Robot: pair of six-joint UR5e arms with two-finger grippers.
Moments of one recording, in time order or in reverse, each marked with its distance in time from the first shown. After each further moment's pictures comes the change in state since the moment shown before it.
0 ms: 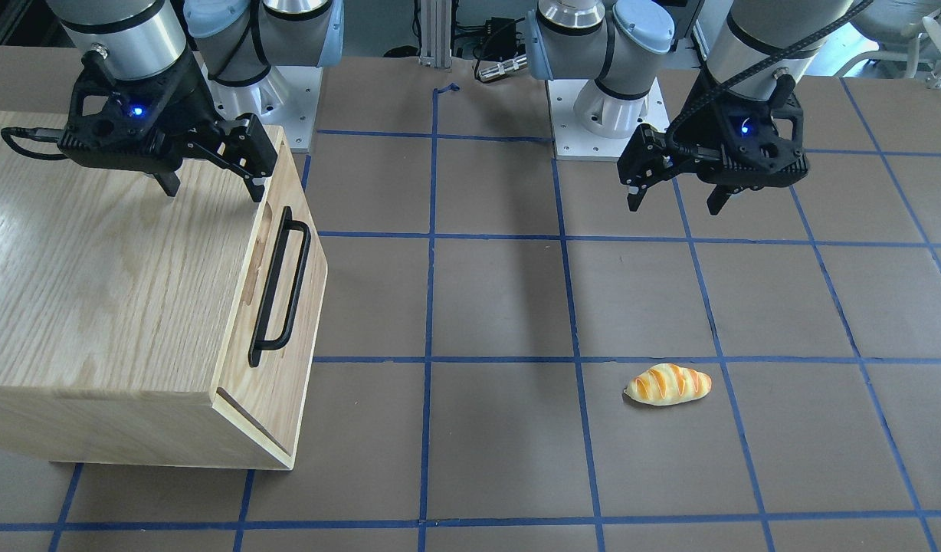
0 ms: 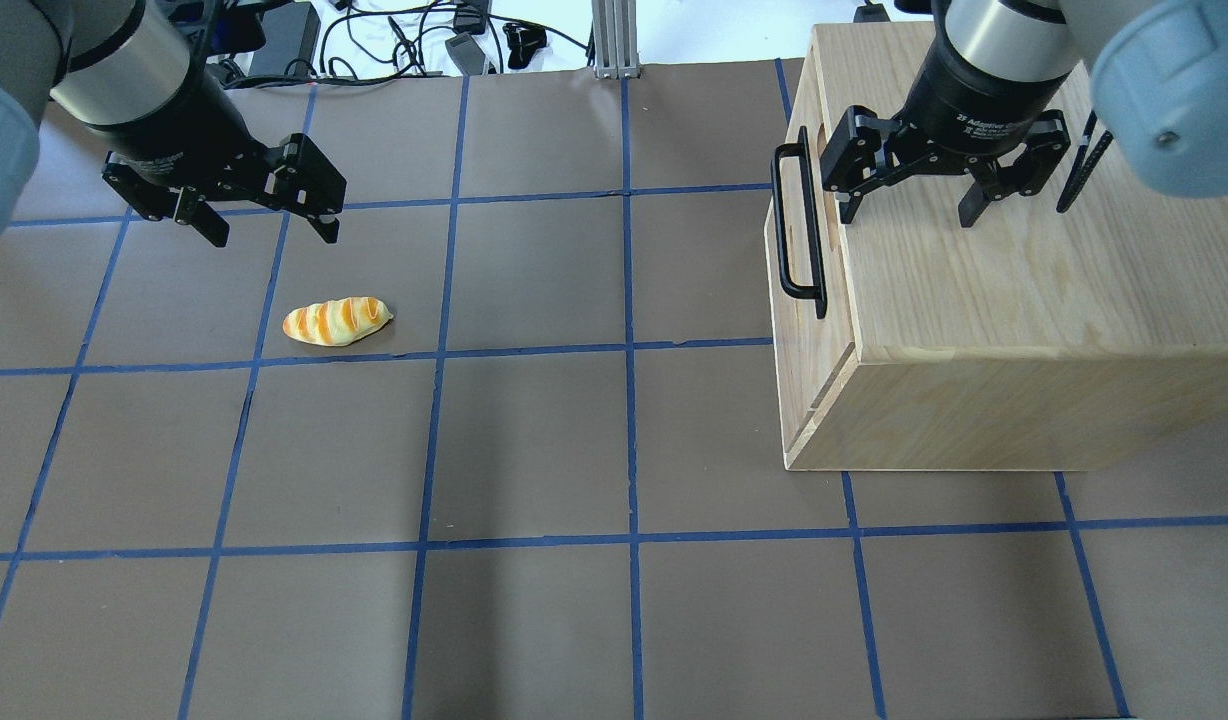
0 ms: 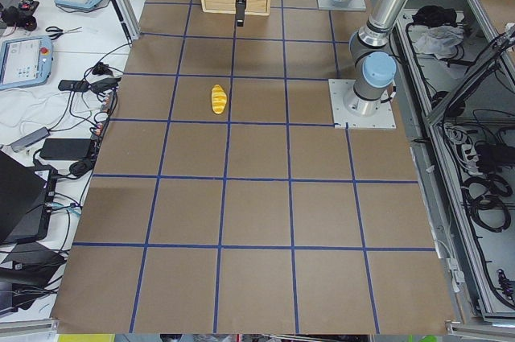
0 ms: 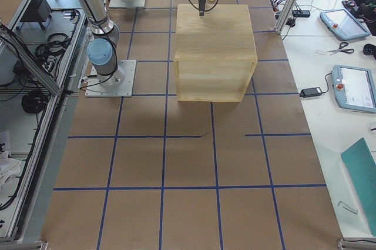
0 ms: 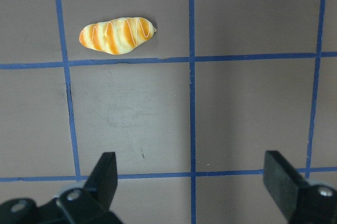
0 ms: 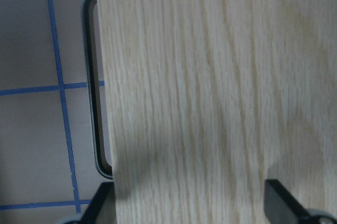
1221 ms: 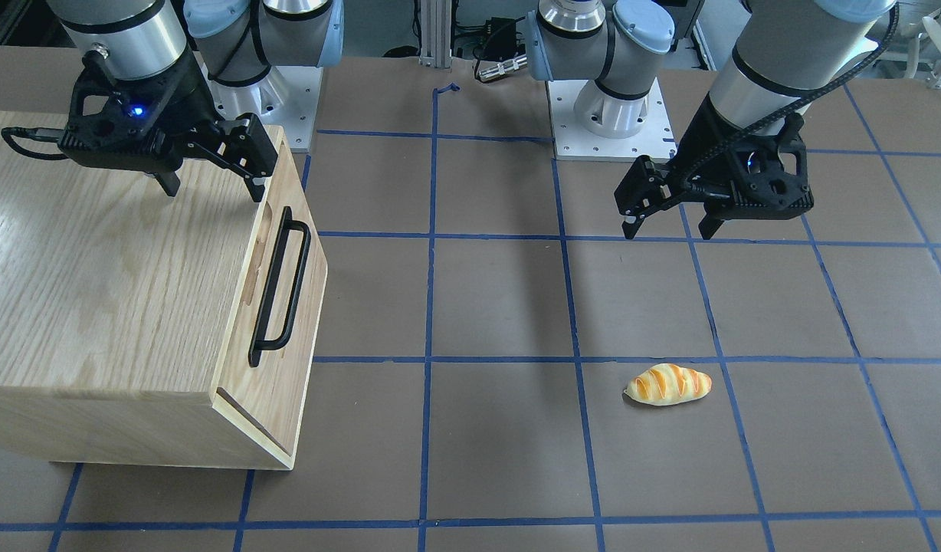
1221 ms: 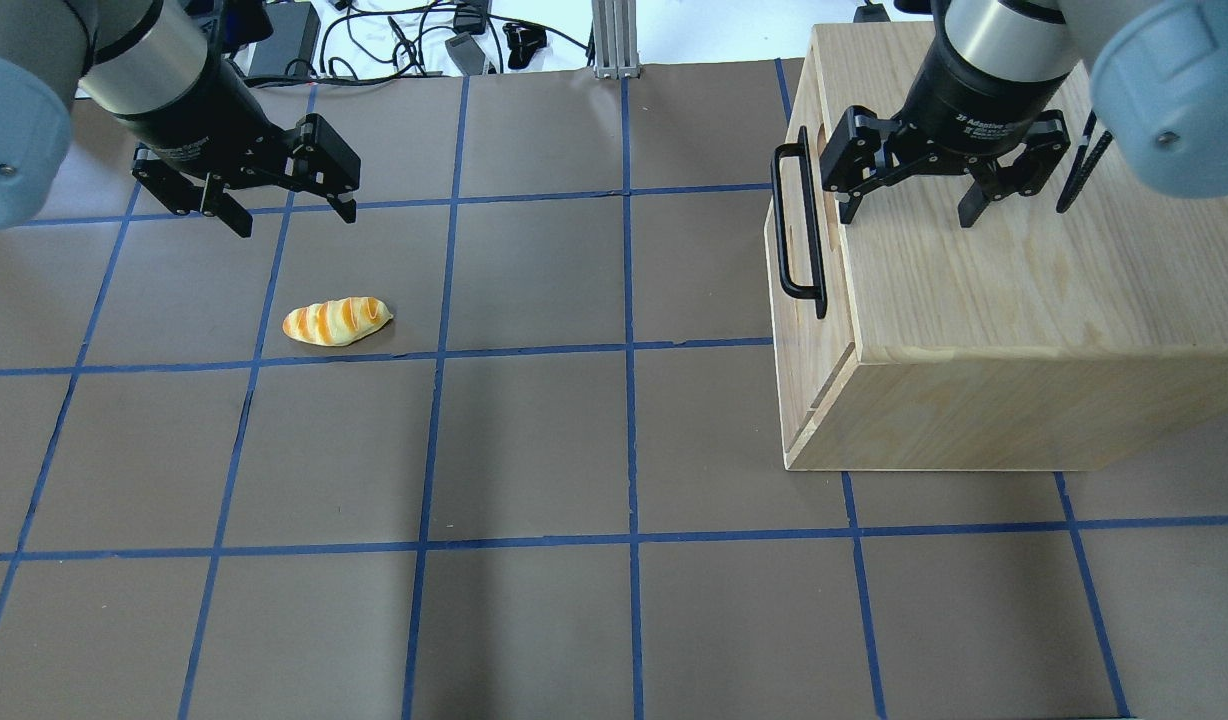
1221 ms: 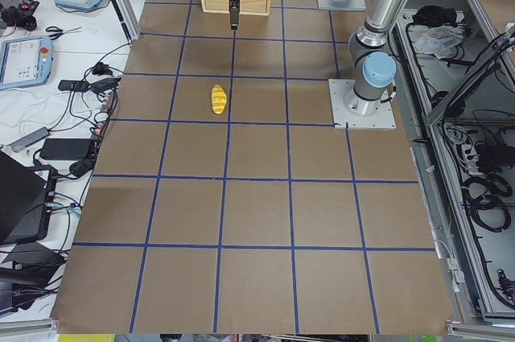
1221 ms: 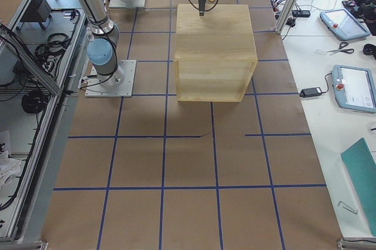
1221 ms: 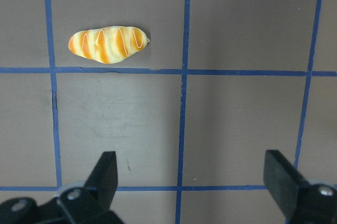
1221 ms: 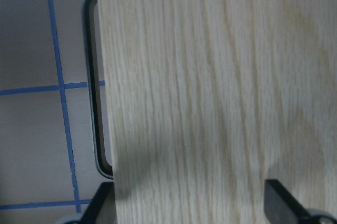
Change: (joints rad) left arm 0.003 -0.054 0.011 0.057 -0.056 -0.092; right arm 0.000 0.000 0.000 0.000 0.000 0.000
